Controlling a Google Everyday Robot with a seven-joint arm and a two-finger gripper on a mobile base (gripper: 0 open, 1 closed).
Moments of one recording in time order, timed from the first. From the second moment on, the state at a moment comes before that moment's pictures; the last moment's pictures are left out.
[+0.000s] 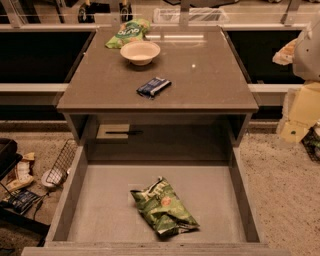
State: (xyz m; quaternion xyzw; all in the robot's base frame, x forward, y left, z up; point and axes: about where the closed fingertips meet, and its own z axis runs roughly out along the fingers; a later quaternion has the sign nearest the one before) arm 0.438 -0.217 0.976 -0.60 0.78 -0.03 0.16
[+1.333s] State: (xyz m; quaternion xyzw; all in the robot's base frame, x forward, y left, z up) arm 0.468 -0.133 0.837 -0.54 0.83 0.03 0.13
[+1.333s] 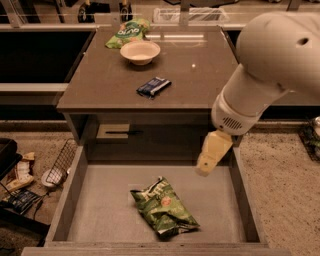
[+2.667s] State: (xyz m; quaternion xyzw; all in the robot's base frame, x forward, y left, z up) arm 0.391 -0.021 0.690 -0.43 0.89 0.13 0.10
